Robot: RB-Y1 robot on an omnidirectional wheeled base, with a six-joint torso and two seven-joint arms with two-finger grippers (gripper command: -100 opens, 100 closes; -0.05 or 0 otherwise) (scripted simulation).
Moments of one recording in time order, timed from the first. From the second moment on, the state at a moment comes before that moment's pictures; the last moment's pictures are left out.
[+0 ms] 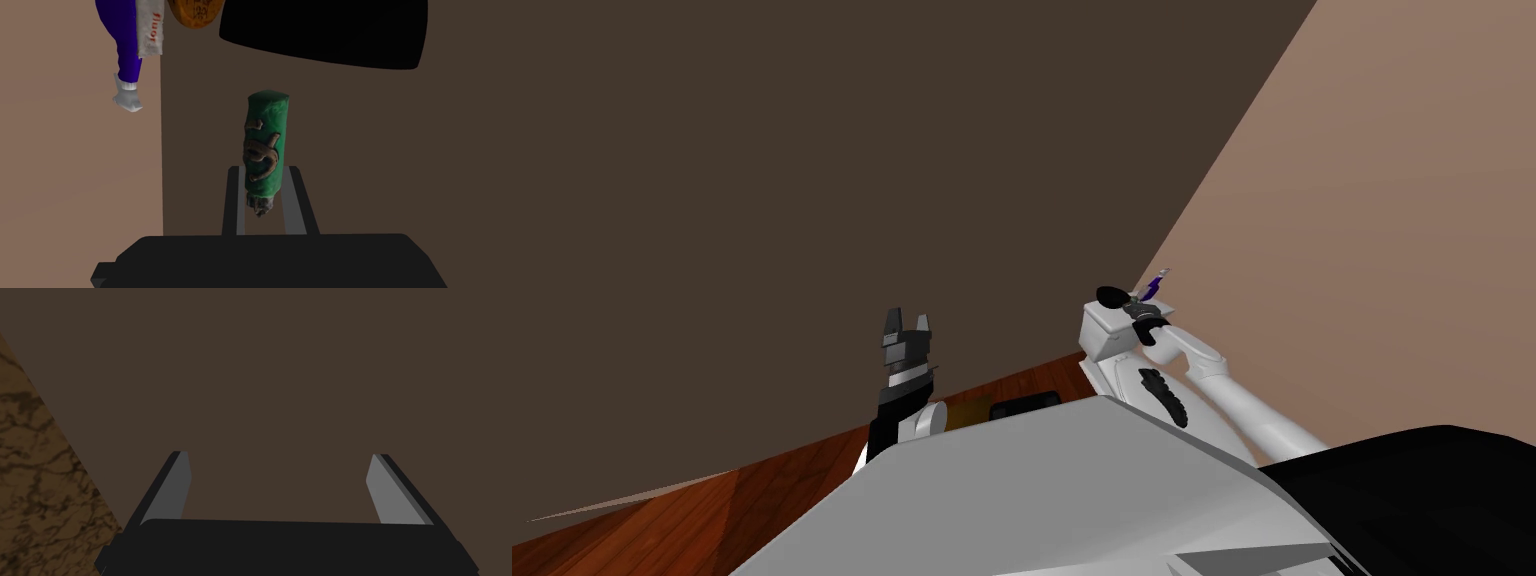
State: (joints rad) left arm 0.55 -0.04 -0.03 -2.22 0.02 -0.48 -0.07; right arm 0.26 -0.78 -0.15 -1.61 0.64 0.43 0.18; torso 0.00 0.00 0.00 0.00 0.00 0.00
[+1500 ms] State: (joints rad) left arm 0.55 -0.04 -0.03 -2.22 0.02 -0.48 -0.07; right arm 0.27 -0.79 -0.19 -1.62 0.54 0.43 0.24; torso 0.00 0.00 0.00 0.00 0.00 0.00
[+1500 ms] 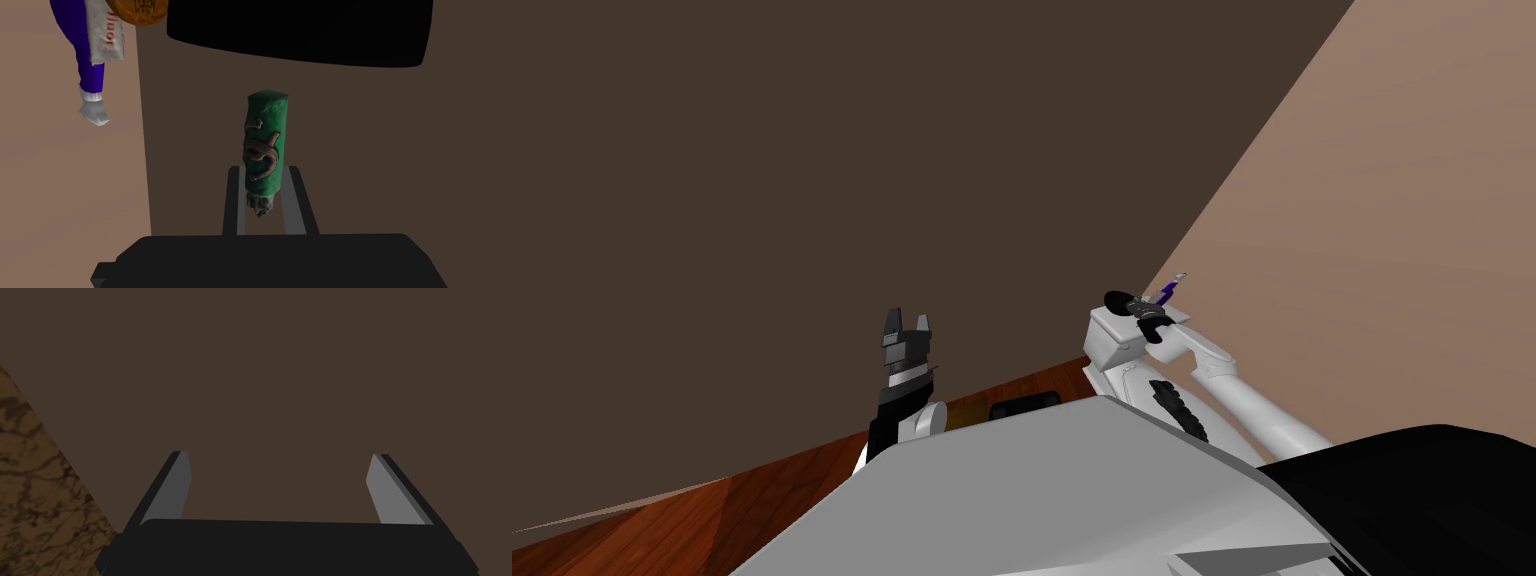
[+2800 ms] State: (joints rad) left arm 0.55 -0.04 -0.03 -2.22 0.02 -0.48 -0.07; right arm 0.28 -0.80 -0.23 -1.64 0.43 0.43 0.31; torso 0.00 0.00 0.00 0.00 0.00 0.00
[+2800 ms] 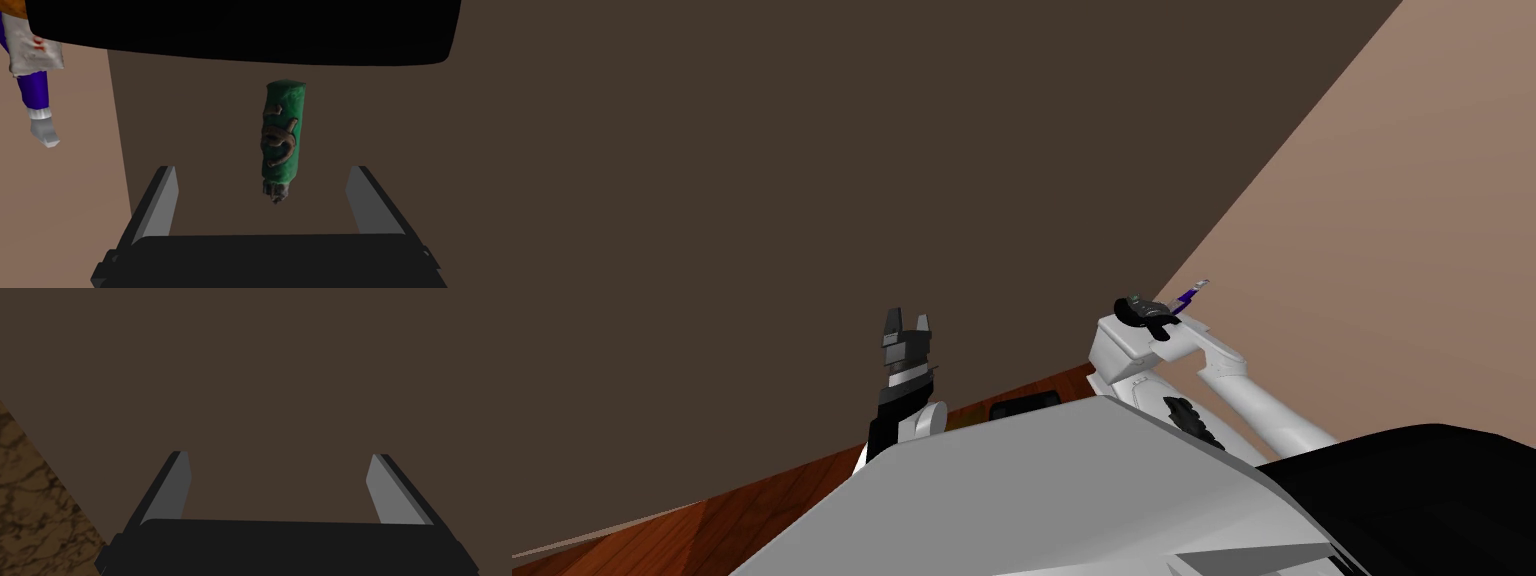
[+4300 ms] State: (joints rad) left arm 0.55 -0.04 -0.03 -2.22 0.02 -0.48 -0.07; right arm 0.34 -0.95 -0.25 -1.76 0.27 0.55 0.30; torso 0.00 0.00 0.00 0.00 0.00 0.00
